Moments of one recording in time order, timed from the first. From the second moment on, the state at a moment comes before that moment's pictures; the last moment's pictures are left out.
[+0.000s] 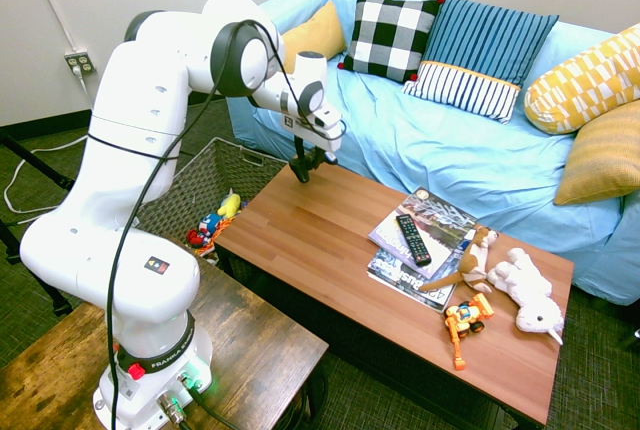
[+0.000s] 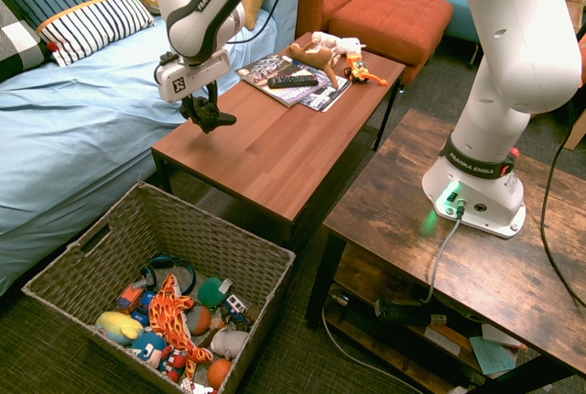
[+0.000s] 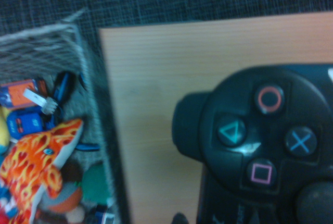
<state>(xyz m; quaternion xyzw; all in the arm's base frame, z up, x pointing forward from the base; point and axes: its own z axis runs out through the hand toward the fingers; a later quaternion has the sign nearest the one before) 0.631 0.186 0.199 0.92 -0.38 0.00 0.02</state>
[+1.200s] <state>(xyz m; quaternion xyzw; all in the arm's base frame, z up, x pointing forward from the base) 0.546 0.434 0.030 0.96 -0.25 -0.09 -0.04</state>
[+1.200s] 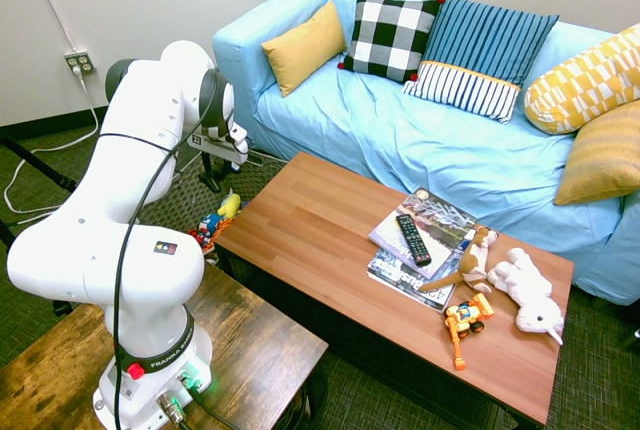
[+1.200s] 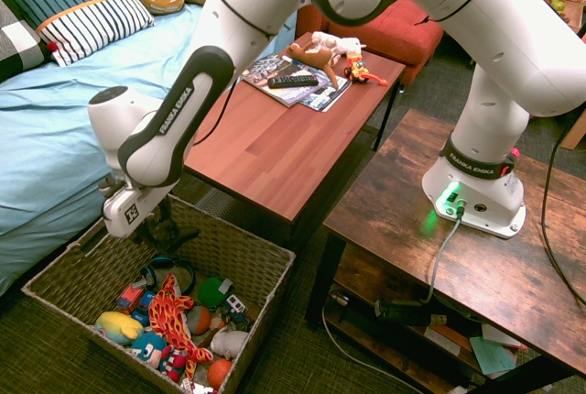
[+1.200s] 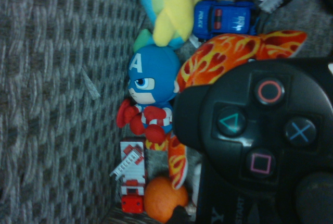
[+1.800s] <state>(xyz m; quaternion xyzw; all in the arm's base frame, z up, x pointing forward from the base) 0.549 0.462 -0.017 0.96 -0.24 -0.12 -0.02</state>
